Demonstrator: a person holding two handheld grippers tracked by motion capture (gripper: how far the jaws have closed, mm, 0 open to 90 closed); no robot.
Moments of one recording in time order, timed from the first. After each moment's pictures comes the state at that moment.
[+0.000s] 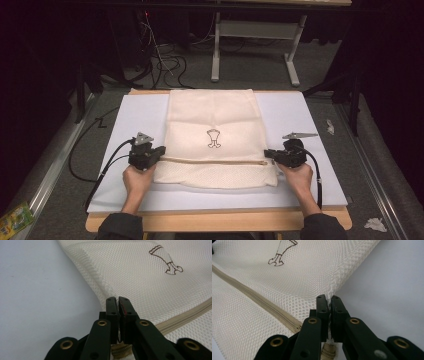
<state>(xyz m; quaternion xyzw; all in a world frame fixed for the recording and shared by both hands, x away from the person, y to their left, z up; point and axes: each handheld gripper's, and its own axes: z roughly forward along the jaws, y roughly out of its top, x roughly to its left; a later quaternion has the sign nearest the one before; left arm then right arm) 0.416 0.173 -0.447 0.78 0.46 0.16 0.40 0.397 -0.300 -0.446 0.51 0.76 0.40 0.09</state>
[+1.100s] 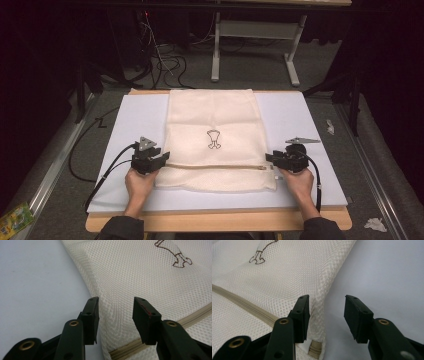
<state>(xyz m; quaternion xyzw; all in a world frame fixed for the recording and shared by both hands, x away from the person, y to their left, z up) 0.408 0.168 -0.460 0.78 0.46 0.19 0.39 0.388 -0.309 -0.460 0.54 0.74 0.38 0.13</state>
